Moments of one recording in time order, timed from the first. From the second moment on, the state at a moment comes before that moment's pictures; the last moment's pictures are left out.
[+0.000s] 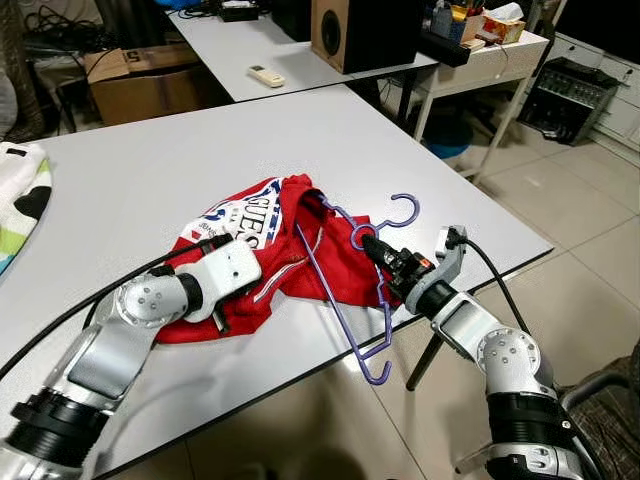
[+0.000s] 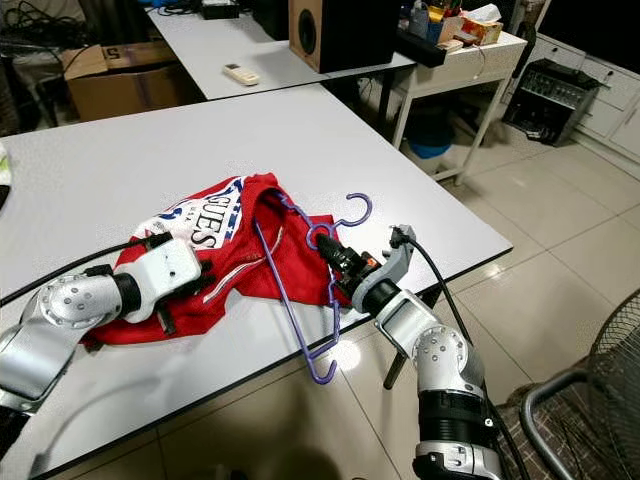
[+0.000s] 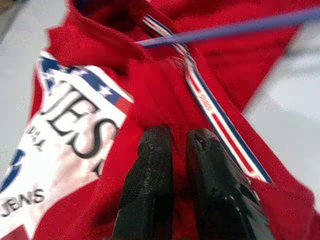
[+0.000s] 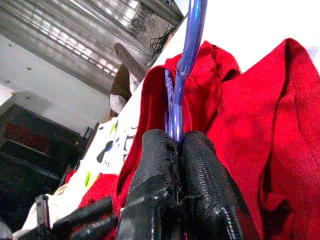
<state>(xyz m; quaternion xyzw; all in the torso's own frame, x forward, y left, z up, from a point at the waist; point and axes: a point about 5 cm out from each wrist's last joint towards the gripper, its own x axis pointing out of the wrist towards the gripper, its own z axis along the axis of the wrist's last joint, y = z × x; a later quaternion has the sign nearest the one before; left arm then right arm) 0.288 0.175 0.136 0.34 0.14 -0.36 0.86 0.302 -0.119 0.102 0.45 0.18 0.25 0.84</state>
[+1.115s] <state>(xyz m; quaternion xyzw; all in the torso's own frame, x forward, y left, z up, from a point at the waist) 0.296 0.178 0.141 0.33 0.13 -0.34 0.87 0.303 -0.118 0.106 0.44 0.17 0.25 0.85</state>
